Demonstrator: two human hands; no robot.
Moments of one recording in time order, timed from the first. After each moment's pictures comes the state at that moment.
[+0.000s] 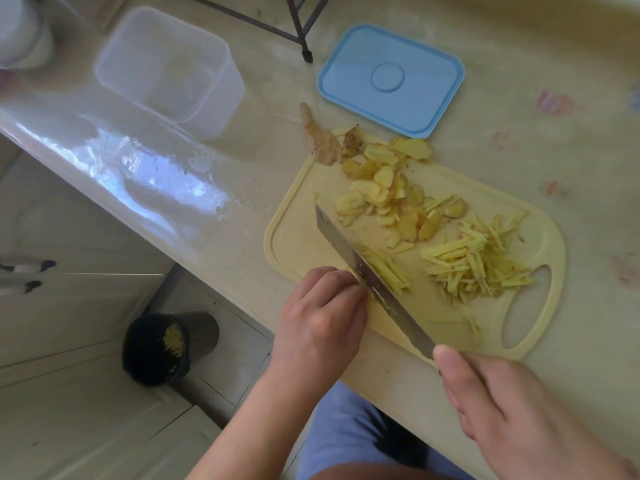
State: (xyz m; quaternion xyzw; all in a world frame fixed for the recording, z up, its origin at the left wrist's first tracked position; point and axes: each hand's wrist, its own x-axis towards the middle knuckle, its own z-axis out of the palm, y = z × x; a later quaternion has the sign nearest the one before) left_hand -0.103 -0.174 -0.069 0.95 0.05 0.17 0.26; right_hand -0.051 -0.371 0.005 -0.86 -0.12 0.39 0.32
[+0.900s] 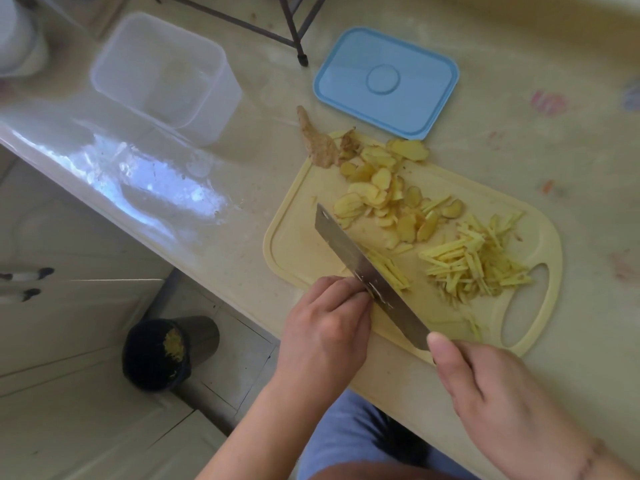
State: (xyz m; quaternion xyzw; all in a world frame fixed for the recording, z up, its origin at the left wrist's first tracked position) left_hand -0.103 -0.179 -0.064 0.95 0.04 0.15 0.27; right_hand -0.050 -0.365 -0.012 -0.87 -0.13 0.36 0.31
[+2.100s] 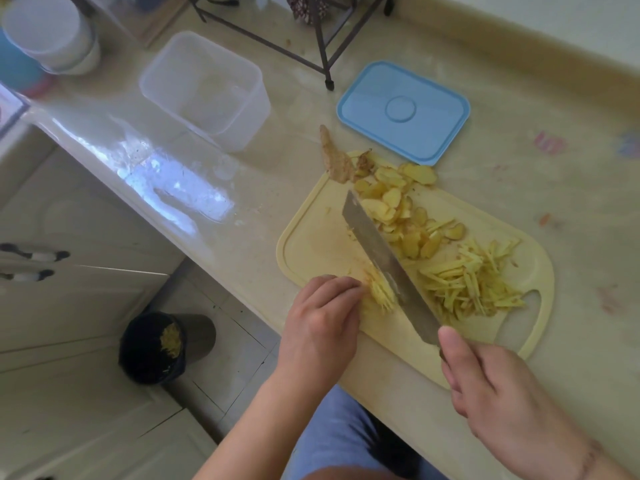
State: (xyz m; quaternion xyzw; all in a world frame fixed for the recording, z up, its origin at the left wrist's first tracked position) left_hand -0.106 -0.177 -0.072 0.93 0.11 0.20 0.28; right_hand -0.035 -0.369 -0.003 -0.85 -0.12 0.37 0.35
